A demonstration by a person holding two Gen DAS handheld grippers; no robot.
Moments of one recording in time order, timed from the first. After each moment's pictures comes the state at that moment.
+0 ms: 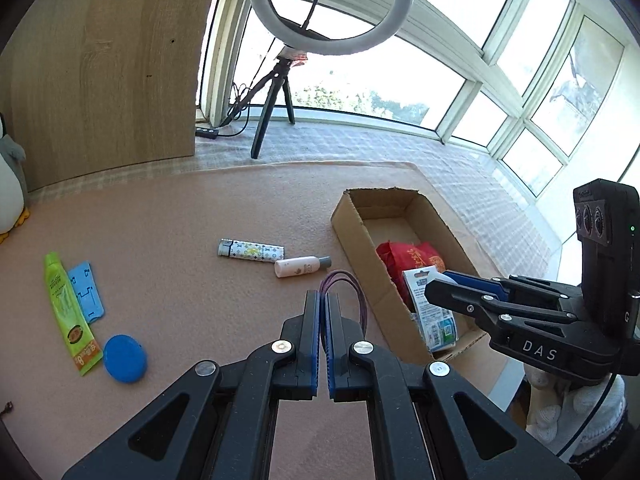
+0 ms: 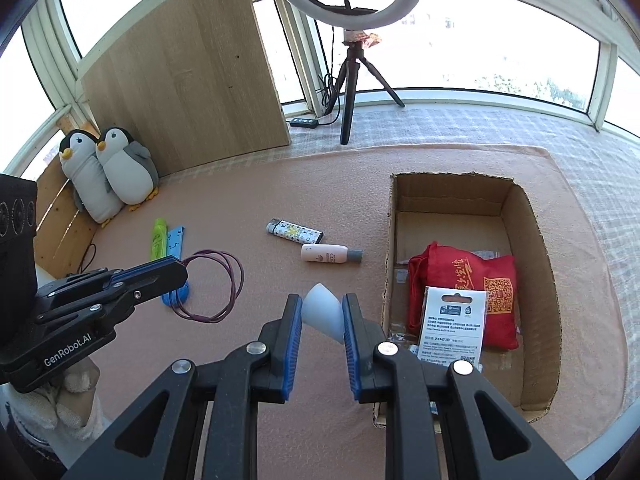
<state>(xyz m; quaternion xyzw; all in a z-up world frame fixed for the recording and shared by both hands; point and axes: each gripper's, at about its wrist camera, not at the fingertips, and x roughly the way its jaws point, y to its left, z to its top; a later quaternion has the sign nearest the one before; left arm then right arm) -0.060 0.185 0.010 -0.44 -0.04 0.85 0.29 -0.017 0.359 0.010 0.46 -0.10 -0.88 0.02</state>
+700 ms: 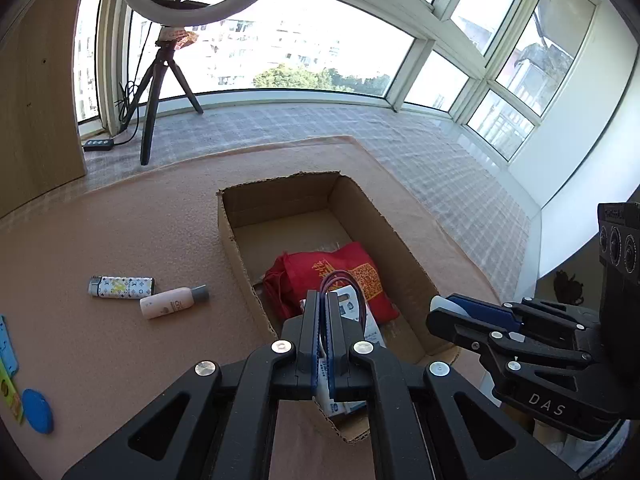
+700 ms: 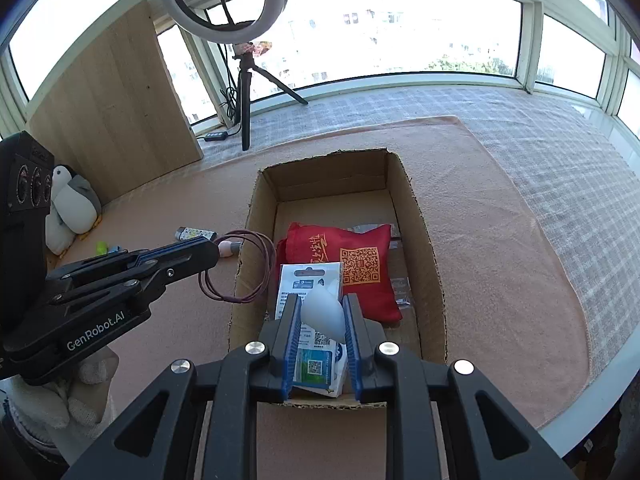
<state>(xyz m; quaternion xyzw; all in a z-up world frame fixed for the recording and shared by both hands) -0.073 0.337 -0.015 -0.45 0.00 0.82 0.35 0.020 0.454 -0.003 0.46 -0.14 -0.88 -0.07</state>
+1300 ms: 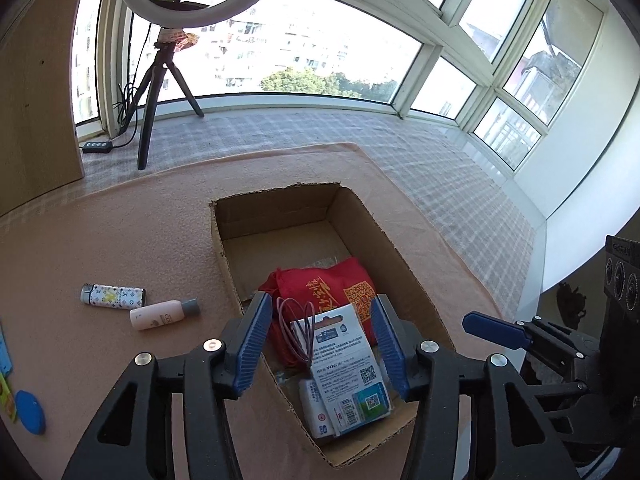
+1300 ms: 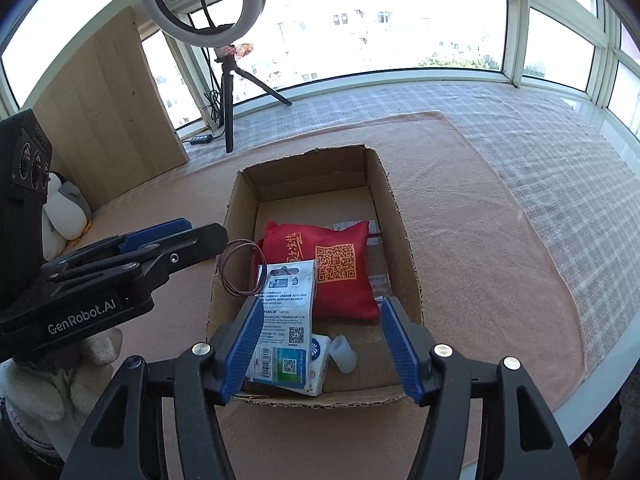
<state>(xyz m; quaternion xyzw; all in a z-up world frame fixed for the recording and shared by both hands) -0.084 0.348 -0.012 -0.45 -0.01 0.83 0.34 0.023 0.462 -0.007 0.46 -0.14 -0.87 -0.08</state>
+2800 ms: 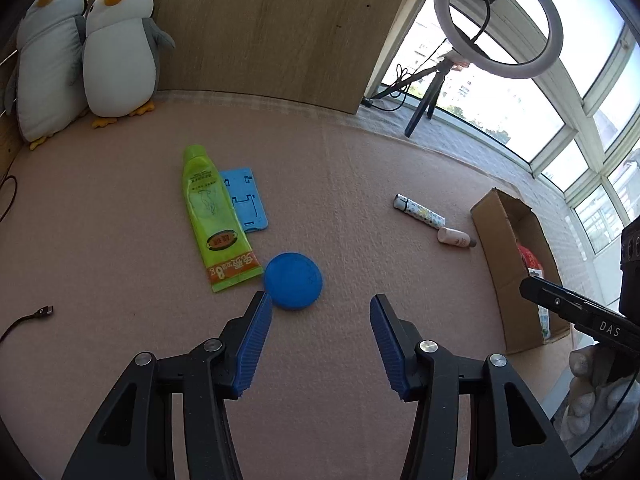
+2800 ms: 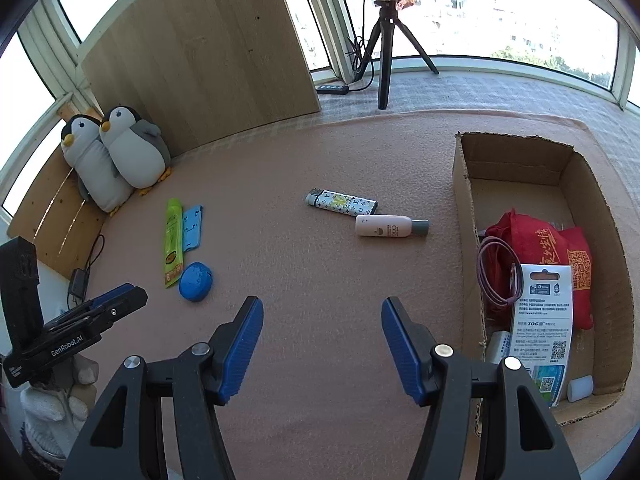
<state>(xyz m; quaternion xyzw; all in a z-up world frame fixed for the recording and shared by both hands) -0.060 0.013 -0.067 -0.48 -0.11 0.86 0.13 -0.047 0.292 -0.039 0.49 -0.14 -0.86 0.06</state>
